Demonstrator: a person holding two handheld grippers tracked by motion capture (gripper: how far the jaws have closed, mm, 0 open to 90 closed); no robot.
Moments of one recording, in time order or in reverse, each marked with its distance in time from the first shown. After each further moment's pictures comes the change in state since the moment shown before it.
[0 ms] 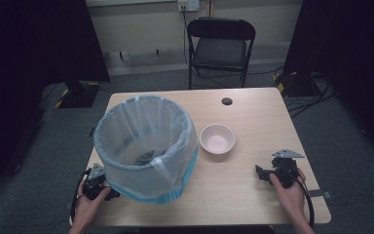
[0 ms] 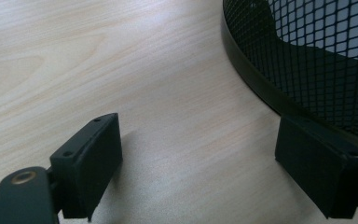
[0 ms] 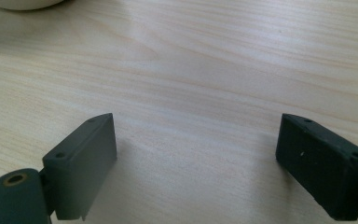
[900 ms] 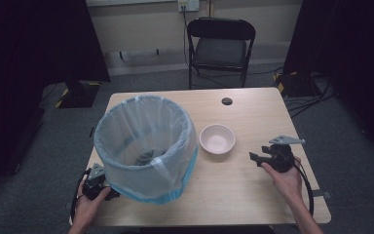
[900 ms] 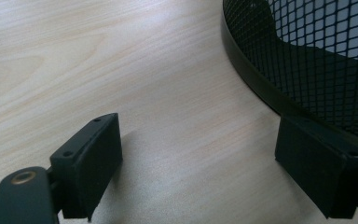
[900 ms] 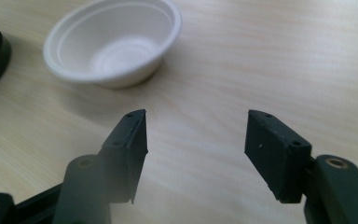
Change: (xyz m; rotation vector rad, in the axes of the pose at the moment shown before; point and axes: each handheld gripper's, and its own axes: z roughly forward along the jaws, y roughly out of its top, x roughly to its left) left arm 0.000 0.000 0.000 -0.001 0.000 -0.002; right arm 0.008 0.054 -0.013 -0.083 0.202 -0.020
